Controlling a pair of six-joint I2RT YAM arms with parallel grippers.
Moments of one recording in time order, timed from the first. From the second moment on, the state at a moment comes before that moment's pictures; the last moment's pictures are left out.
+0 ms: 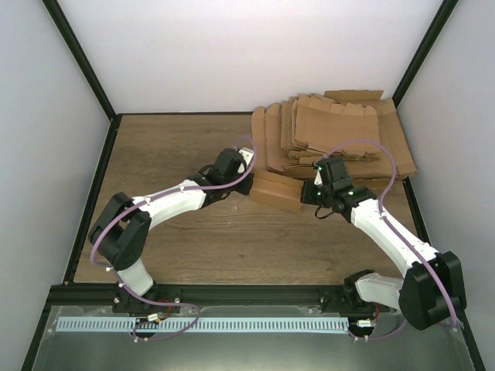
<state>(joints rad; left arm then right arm) -0.70 1.70 1.10 -0.09 -0.02 -0.22 0.38 1.18 0.82 -0.51 -0.10 0.47</state>
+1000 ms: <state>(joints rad) -0.73 1.72 1.19 -0.20 -0.03 -0.28 0.38 1.15 0.73 -0.43 -0.09 0.48</state>
